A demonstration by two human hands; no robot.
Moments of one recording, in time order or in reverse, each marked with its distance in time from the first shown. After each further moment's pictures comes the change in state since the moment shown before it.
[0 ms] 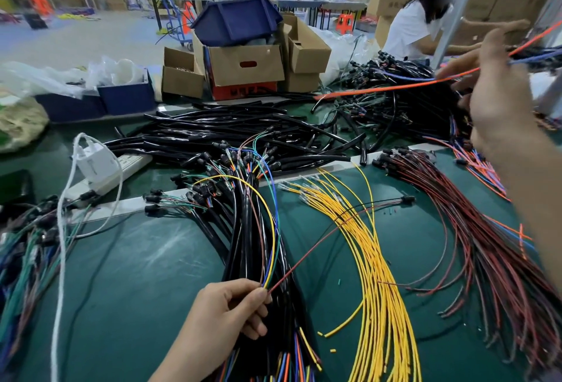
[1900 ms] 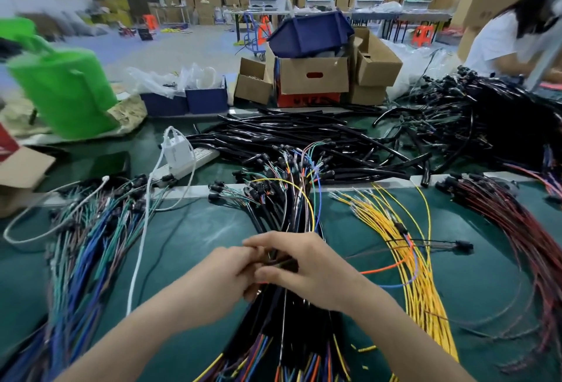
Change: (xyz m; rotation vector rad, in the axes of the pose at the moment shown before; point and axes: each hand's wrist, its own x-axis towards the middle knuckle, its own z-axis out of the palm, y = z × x) left_hand -0.013 0.049 -0.046 0.696 0.003 0.026; right_hand -0.213 0.028 0.127 -0.013 -1.227 -0.396
